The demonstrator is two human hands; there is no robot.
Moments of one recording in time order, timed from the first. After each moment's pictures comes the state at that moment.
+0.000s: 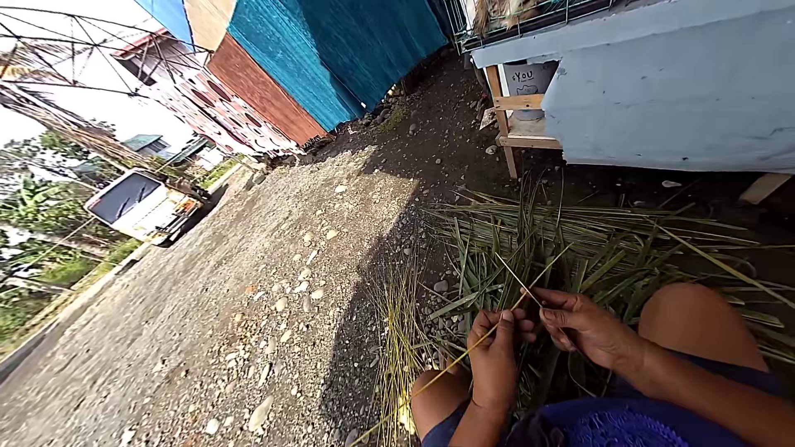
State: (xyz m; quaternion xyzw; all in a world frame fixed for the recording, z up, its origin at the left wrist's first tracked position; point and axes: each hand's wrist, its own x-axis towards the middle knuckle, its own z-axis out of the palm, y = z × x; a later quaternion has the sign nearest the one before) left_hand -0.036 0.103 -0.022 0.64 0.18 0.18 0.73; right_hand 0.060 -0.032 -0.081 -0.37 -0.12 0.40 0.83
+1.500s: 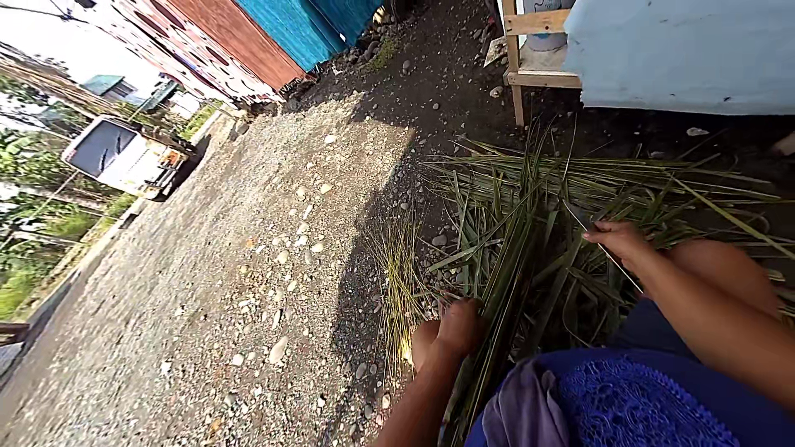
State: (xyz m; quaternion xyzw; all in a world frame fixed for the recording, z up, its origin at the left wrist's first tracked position) left_hand -0.049 0.224 -0.093 0.93 0.16 -0.31 0.10; right_hand 0.163 -0.046 -0.196 -0.75 0.08 0.27 0.60
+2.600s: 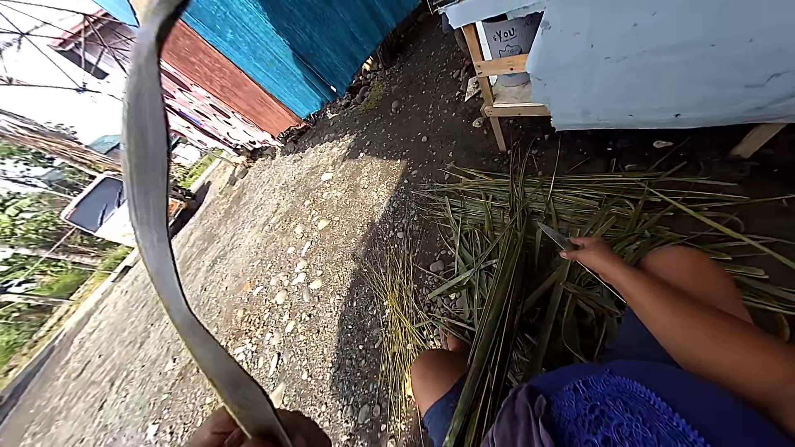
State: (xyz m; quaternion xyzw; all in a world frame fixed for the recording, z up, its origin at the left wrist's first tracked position) left_hand -0.163 0.188 0.140 0.82 -0.02 0.31 0.47; right_hand 0.167 -0.041 -0.211 -0.79 0.00 0.25 0.56
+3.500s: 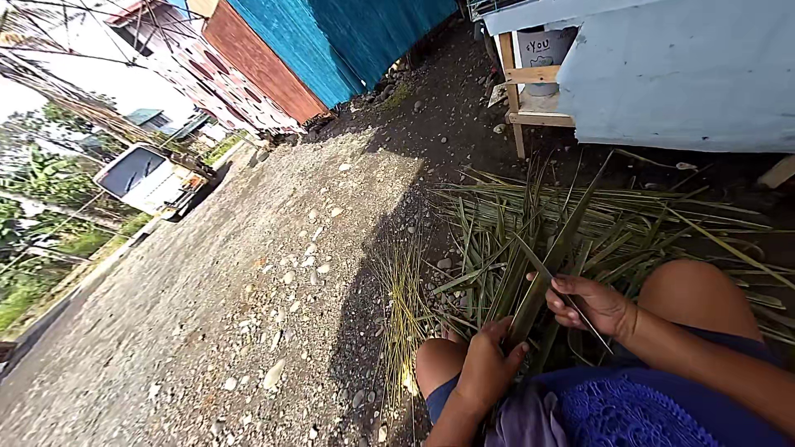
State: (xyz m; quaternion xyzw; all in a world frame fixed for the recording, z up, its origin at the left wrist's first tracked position) left_hand -0.088 0.156 -0.048 0.92 0.11 -0.08 0.36; right_hand 0.074 -0.028 -0.133 -0.25 -0.12 0.54 0.80
